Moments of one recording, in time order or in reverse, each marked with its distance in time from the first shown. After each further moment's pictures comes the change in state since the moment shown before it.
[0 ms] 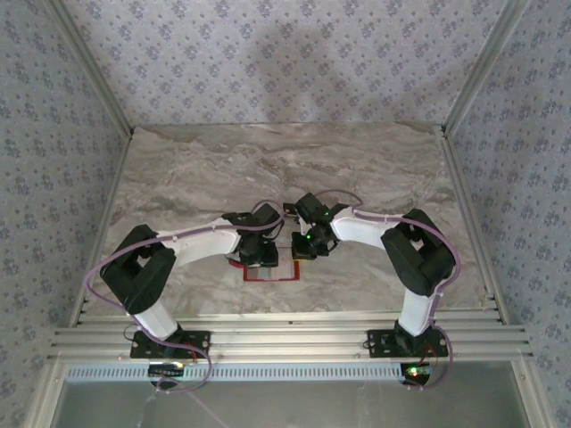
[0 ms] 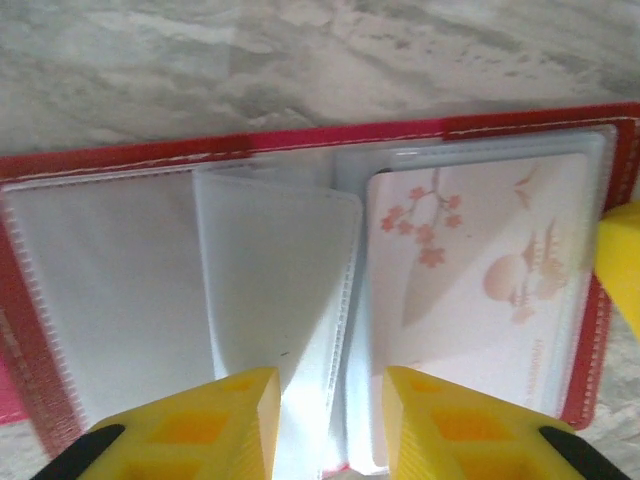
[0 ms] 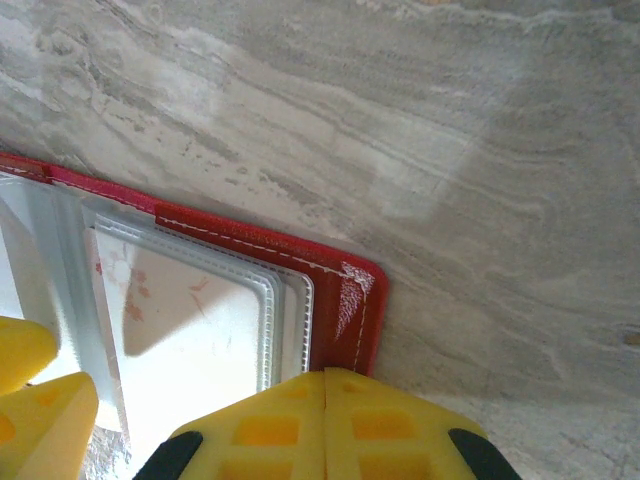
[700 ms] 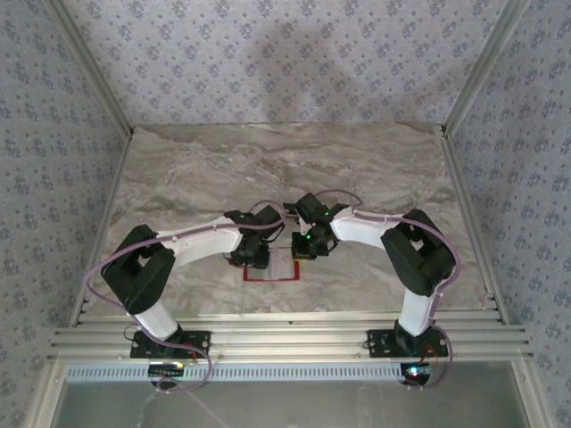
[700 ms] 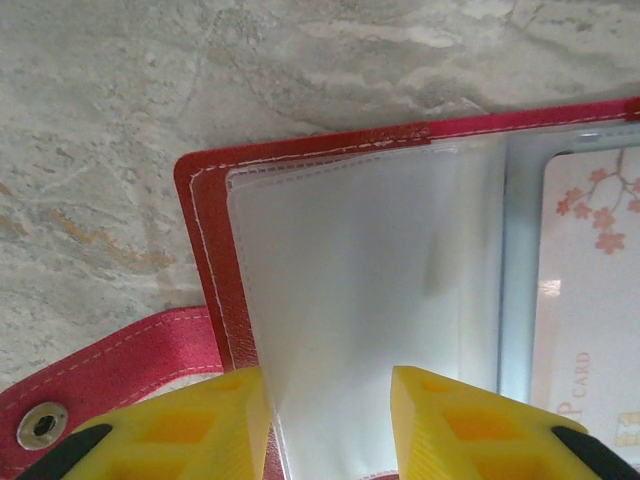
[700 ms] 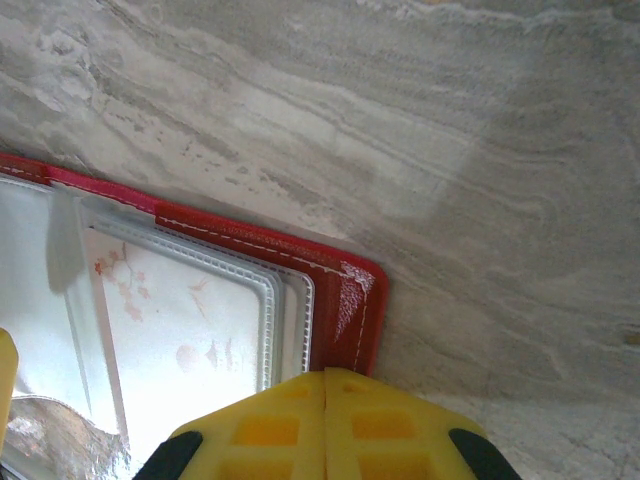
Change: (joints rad) left arm -0.014 0.008 0.040 -0.161 -0.181 0.063; right arm 0.001 0.000 0.000 0.000 0.000 0.000
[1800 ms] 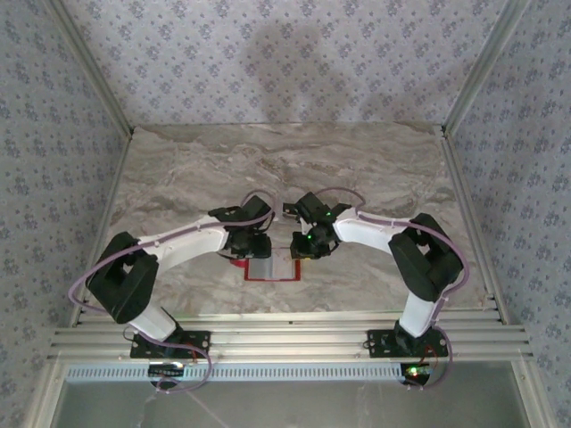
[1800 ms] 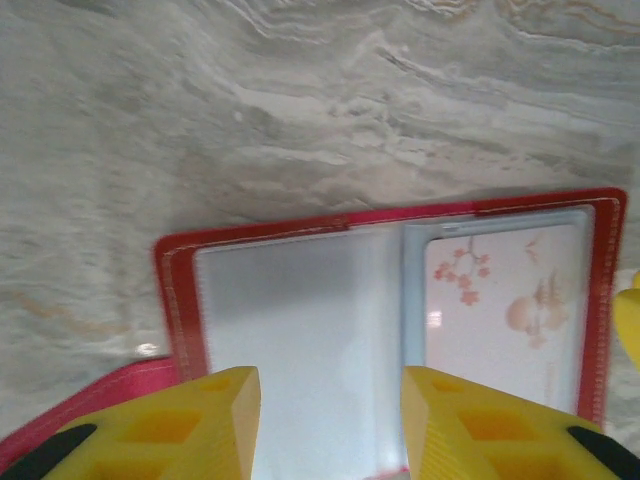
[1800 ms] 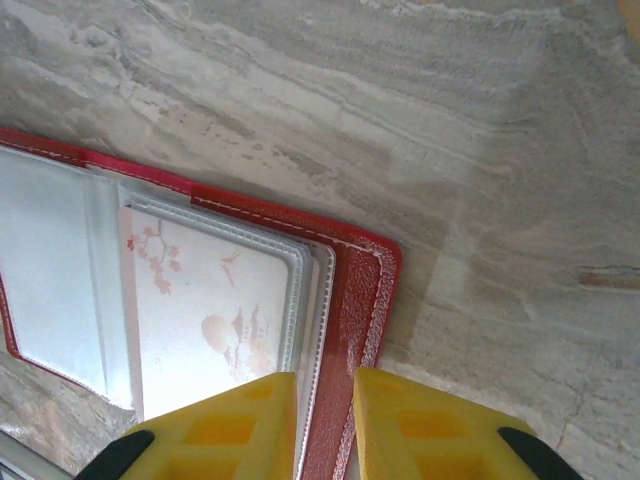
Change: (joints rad) left arm 0.080 -0.104 -0.065 0.180 0.137 0.013; right arm 0.013 -0.062 -0.001 -0.044 0.046 0.001
